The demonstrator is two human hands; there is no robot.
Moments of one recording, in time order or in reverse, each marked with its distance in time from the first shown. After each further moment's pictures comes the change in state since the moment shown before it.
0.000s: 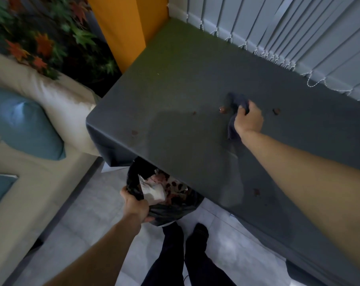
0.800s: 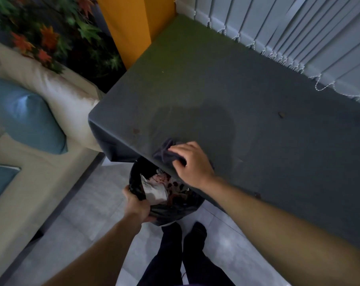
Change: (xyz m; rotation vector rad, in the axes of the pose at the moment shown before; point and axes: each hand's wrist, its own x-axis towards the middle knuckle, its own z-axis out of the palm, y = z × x) left_hand -0.016 0.008 0.003 -0.032 -0.033 0.021; right_hand -0.155 -0.010 0.050 -0.071 -0.568 -0.771
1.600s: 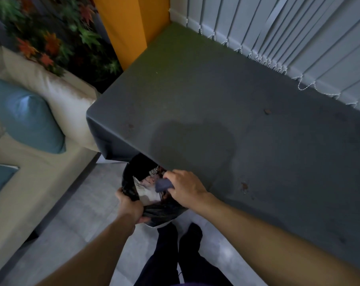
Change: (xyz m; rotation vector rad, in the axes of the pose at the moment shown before) left_hand -0.021 -0.028 0.004 -0.037 0.071 0.012; right_hand -0.072 -0.027 0.004 -0.202 -0.316 0.027
